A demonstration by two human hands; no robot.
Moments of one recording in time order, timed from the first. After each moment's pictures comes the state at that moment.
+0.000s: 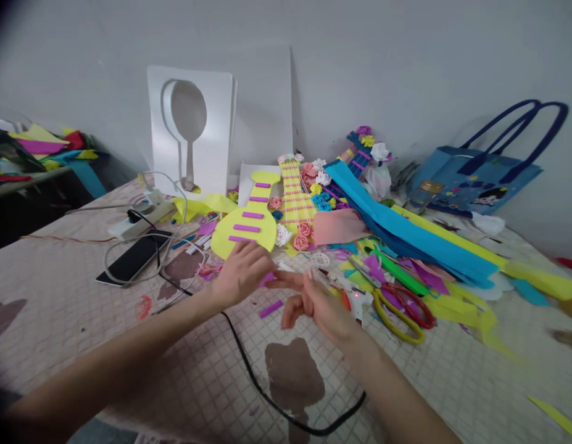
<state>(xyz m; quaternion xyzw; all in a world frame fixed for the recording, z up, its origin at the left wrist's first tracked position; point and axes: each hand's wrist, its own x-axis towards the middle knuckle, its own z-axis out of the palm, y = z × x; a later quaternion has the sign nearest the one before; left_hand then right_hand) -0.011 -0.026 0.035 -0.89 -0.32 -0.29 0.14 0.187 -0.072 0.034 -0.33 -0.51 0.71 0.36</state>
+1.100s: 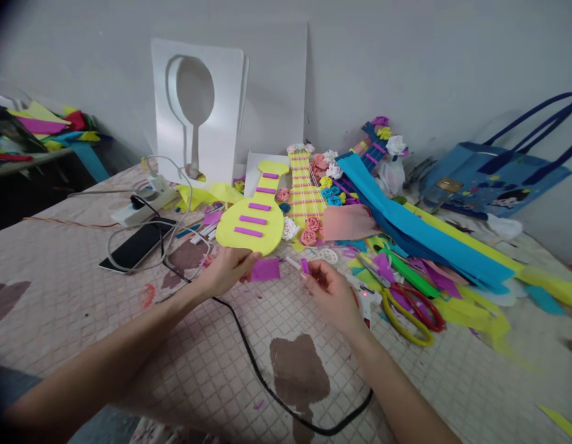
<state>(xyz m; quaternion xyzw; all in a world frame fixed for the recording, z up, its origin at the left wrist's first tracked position) -0.042 -0.028 0.021 -0.76 -0.49 -0.29 -0.31 0.199 -0.056 0.004 -0.51 -0.64 0.40 0.41</state>
